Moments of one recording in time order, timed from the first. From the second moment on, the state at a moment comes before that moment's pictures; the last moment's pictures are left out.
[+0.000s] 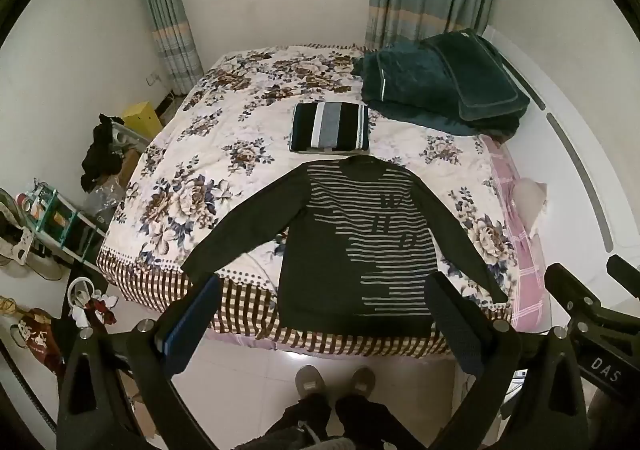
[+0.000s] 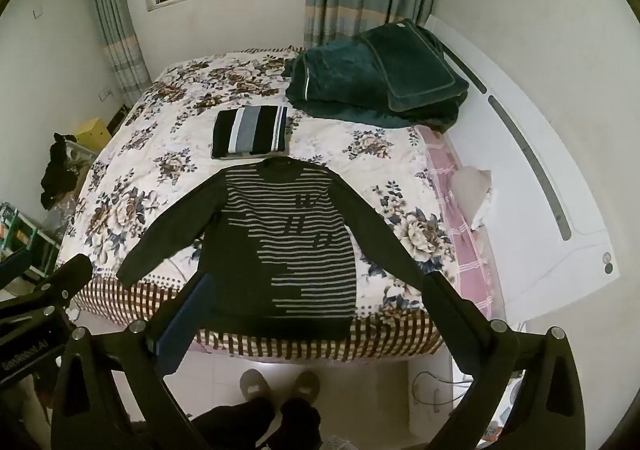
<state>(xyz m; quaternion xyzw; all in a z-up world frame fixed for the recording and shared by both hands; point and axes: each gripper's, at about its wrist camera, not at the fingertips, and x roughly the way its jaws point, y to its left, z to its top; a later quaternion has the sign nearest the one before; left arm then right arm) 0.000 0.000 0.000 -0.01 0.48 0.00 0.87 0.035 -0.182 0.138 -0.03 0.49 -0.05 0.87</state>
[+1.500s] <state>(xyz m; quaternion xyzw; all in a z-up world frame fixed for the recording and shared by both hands) 0.017 0.010 0.011 0.00 0.48 0.00 0.88 0.035 -0.171 0.147 -0.03 0.49 -0.05 0.87</state>
